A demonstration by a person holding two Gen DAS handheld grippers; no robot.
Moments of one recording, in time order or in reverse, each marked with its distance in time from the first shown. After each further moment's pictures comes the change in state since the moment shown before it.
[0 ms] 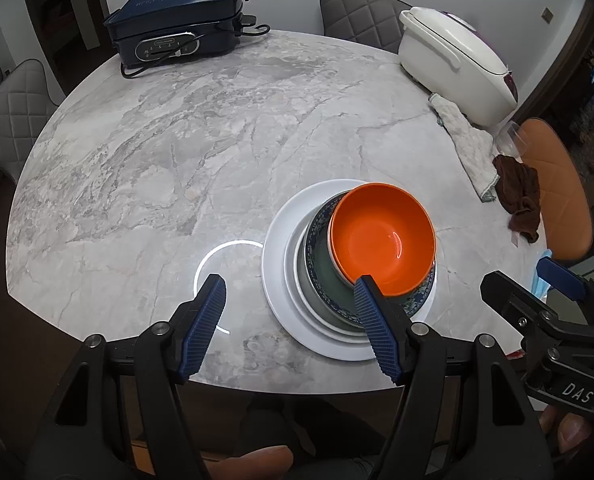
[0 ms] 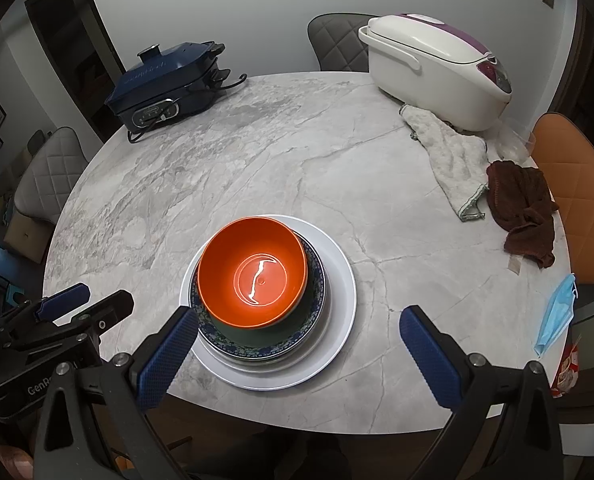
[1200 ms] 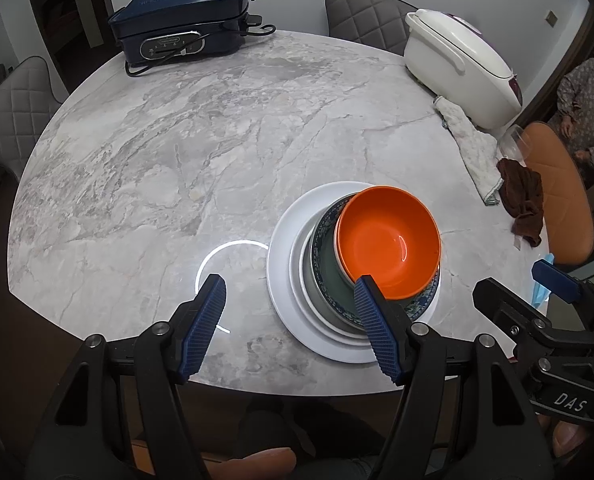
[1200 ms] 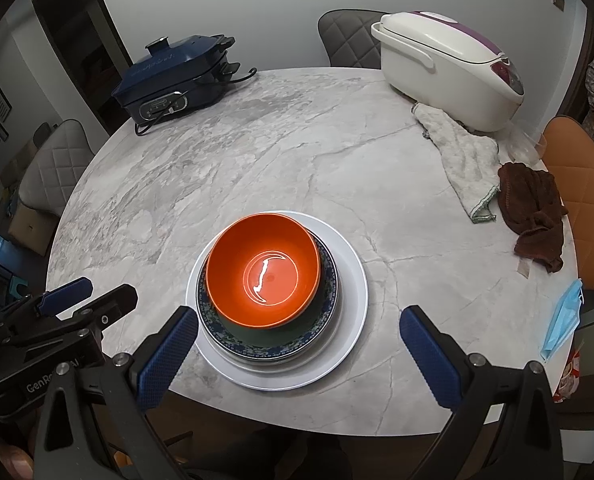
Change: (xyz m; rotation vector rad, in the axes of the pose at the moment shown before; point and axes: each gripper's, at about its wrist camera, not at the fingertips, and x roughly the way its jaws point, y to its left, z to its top) left arm 0.000 0.004 0.001 -0.012 -0.001 0.009; right arm 0.009 0.007 0.002 -0.028 0.017 0.023
